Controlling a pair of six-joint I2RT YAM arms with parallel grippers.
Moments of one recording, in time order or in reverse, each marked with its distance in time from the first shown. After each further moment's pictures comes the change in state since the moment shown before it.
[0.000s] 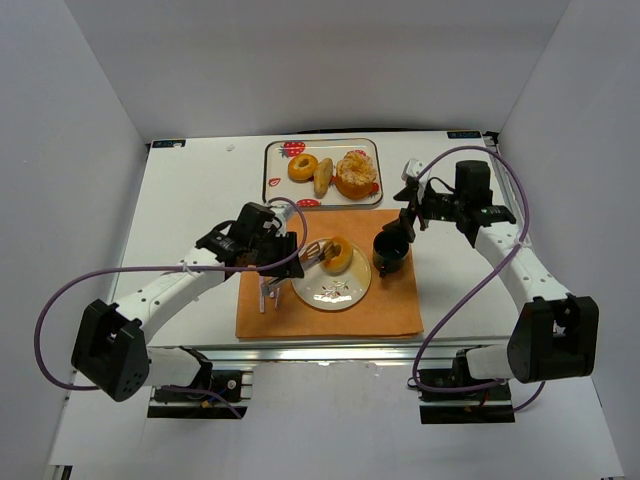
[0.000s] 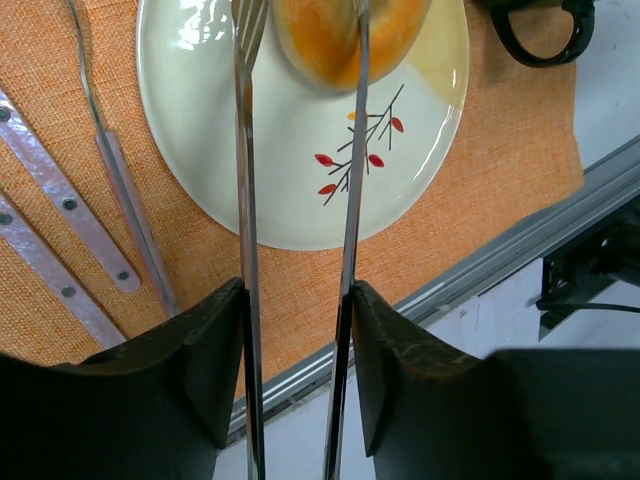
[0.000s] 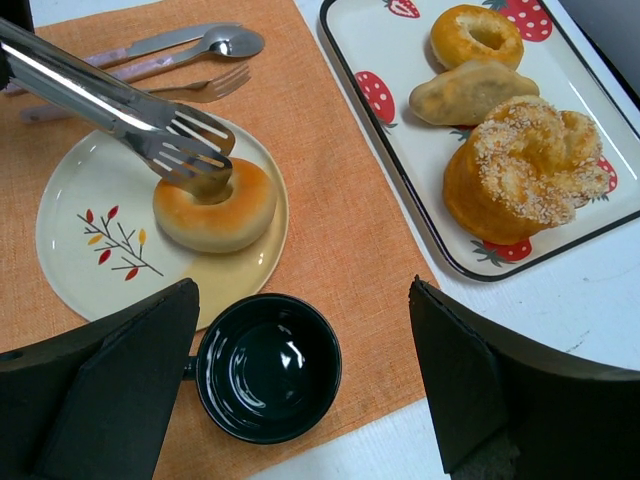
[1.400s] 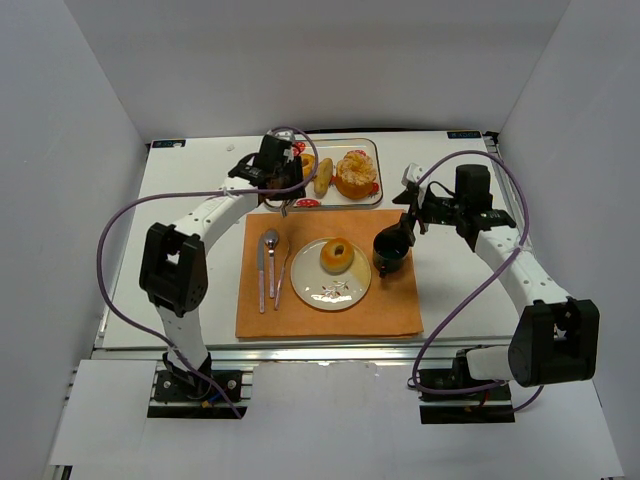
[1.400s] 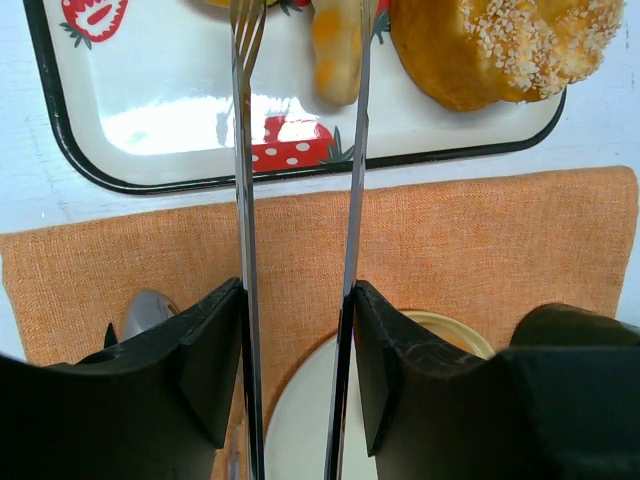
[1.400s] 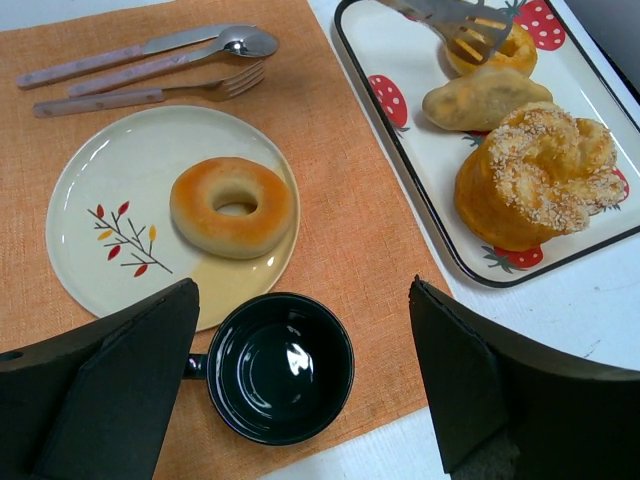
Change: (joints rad) left arm 0.123 0.571 0.644 0.060 -0.310 0.033; right arm 0.000 -0.023 -0.042 0.024 -0.026 -0.013
